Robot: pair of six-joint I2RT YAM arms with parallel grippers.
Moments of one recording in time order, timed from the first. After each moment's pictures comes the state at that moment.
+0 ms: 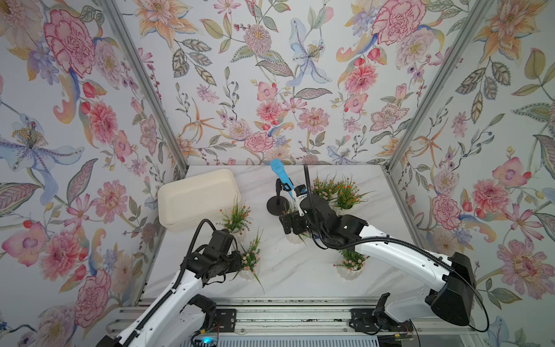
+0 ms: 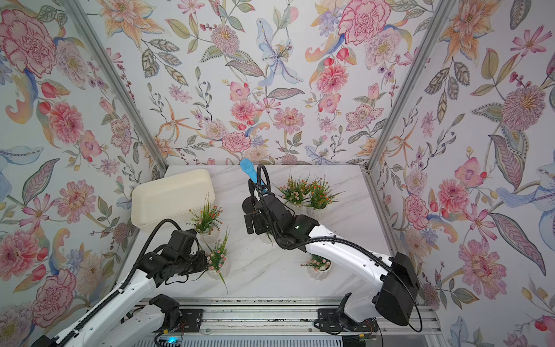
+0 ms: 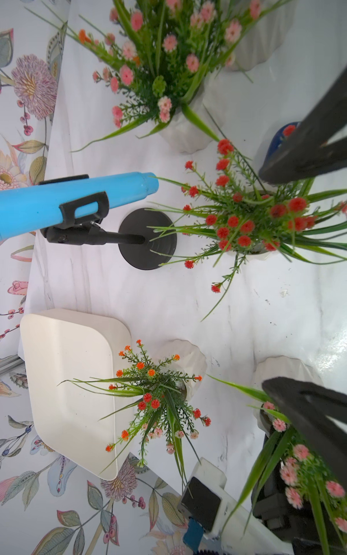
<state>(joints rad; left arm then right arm) -0.44 0.84 0.56 -0.81 0.06 -0.58 0.96 1.42 1.22 -0.45 0.24 0.40</state>
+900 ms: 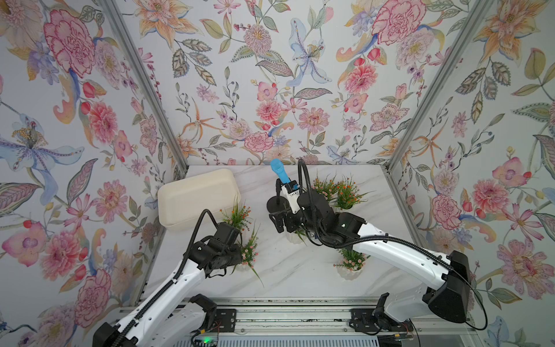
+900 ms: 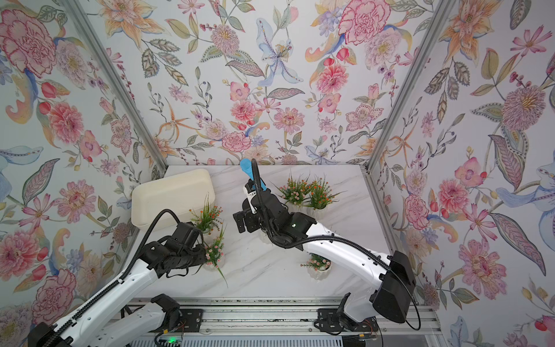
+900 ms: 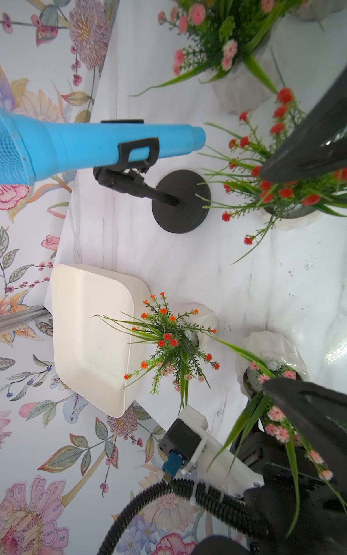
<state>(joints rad) -0.51 0.92 0.74 -0.95 -0.13 -0.64 0.98 1.44 1.30 -0.39 0.16 0.32</state>
